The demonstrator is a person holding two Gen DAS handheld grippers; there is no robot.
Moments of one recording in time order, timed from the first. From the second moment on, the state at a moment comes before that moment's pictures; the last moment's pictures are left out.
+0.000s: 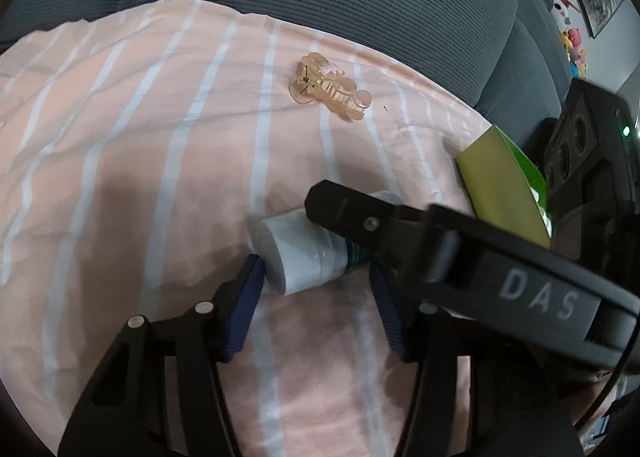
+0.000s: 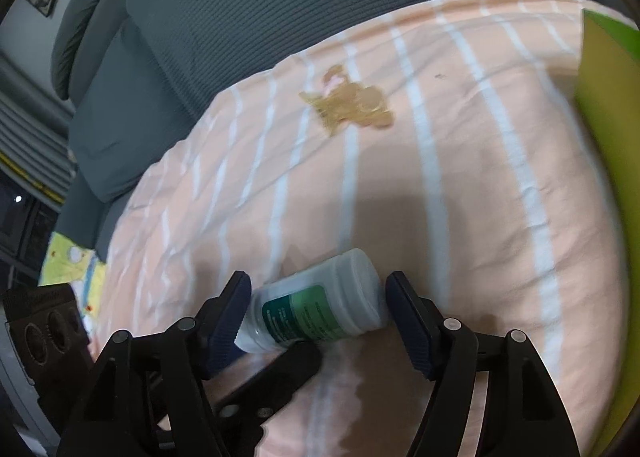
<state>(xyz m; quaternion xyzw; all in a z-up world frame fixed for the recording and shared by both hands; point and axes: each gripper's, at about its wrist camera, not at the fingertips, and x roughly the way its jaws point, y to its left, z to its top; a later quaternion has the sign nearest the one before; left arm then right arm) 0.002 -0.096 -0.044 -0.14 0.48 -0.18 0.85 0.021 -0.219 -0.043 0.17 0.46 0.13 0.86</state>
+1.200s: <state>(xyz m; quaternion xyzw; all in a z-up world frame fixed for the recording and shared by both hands) -0.016 -0.052 -0.012 -0.18 0.46 -0.19 0.85 0.014 -0.210 -0.020 0.14 0.42 0.10 0.89</state>
